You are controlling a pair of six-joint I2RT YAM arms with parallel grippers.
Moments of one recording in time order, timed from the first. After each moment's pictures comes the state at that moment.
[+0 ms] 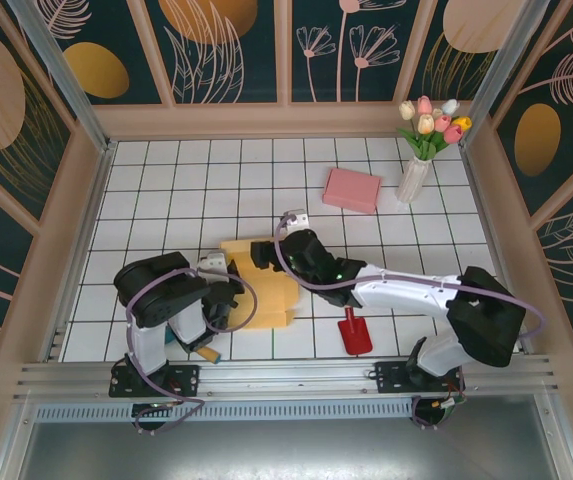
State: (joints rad) left arm -0.86 1.91 0.16 1.43 -0.77 -0.42; right arm 1.04 1.47 0.84 0.14 0.34 0.60
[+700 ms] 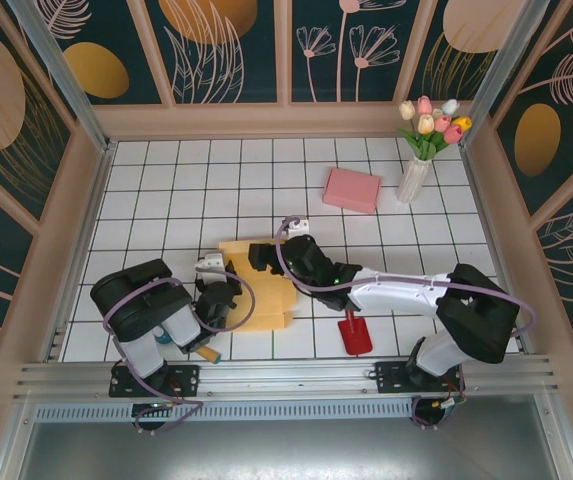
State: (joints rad) left arm -0.87 1.77 0.15 1.26 -0.80 -0.43; right arm 1.05 1.50 0.79 0.24 0.32 0.73
